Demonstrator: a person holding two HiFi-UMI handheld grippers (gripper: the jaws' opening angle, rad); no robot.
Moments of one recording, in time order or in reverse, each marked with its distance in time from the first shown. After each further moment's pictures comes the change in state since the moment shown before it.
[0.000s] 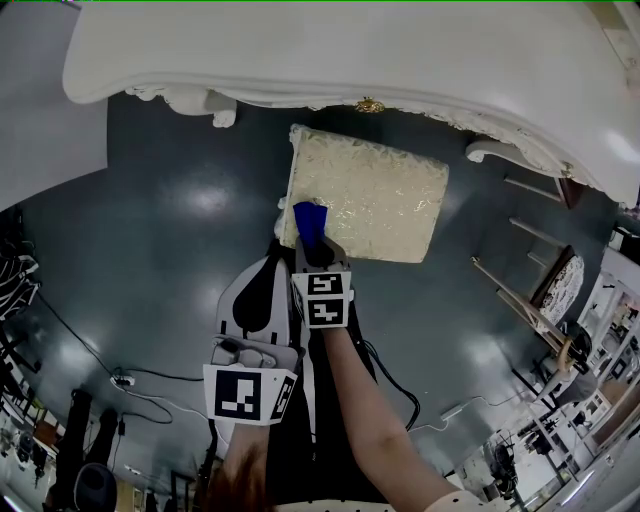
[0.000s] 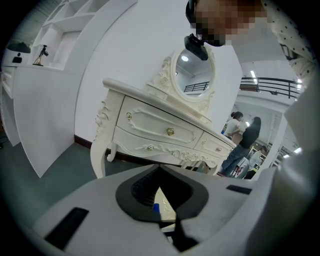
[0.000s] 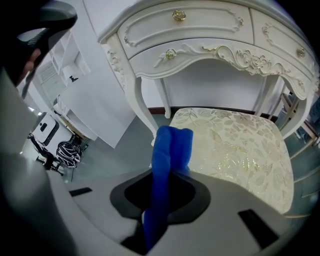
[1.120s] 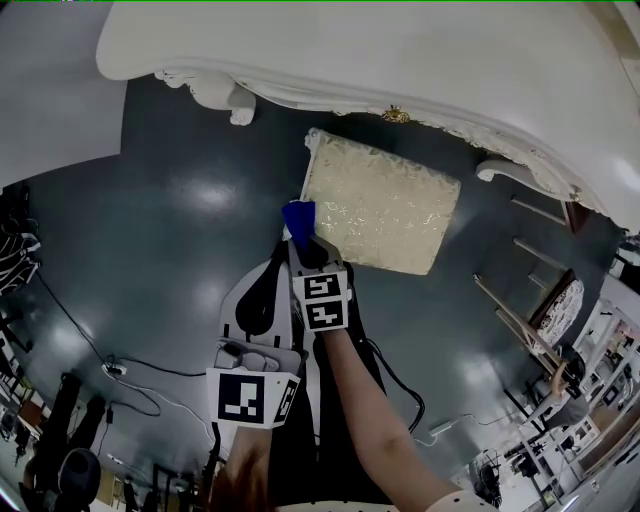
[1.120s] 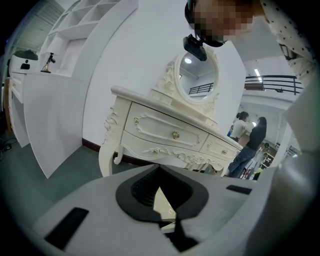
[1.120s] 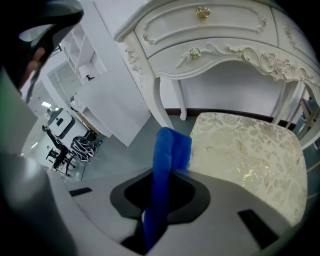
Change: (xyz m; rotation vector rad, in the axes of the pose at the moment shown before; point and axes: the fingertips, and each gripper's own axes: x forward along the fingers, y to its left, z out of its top) left arm -0.012 0.009 0.004 -0.005 -0.041 0.077; right arm 0.004 0.038 0.013 -0.102 -0.011 0.146
